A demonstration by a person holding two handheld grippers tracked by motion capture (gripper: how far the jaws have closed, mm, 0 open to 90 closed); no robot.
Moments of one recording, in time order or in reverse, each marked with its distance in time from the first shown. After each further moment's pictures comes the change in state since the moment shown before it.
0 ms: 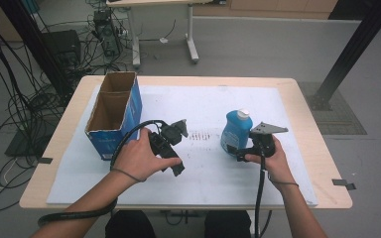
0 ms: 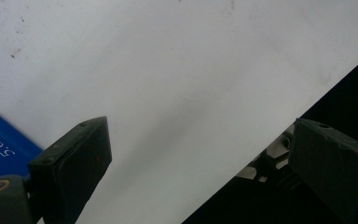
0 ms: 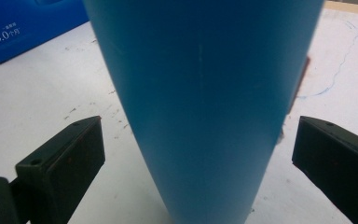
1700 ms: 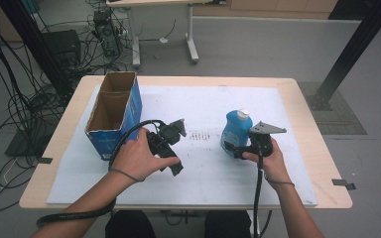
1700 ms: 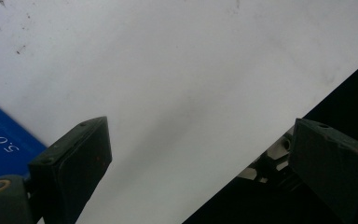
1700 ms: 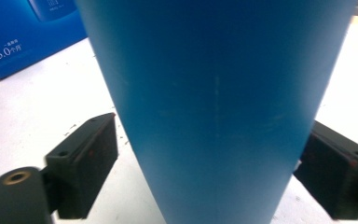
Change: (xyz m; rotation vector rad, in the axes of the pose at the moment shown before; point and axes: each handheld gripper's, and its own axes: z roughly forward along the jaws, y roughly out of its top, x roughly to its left) left arm 0.002 -0.003 -0.001 -0.004 0.002 -0.012; right arm 0.004 -0.007 0.006 -0.053 -0.009 0.013
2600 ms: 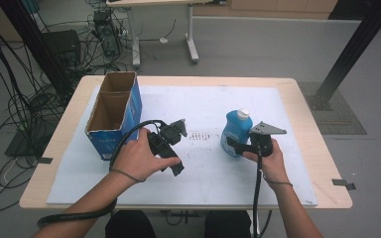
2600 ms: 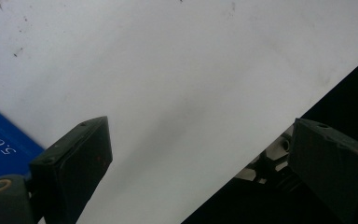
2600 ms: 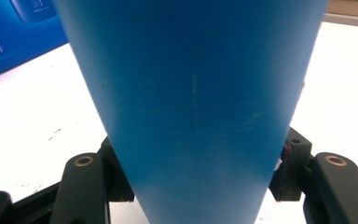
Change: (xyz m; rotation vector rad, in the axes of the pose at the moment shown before) left arm -0.003 0.001 -0.001 -0.003 0.001 0.006; right arm 0.008 -0.004 0.000 -0.017 -0.051 -0.012
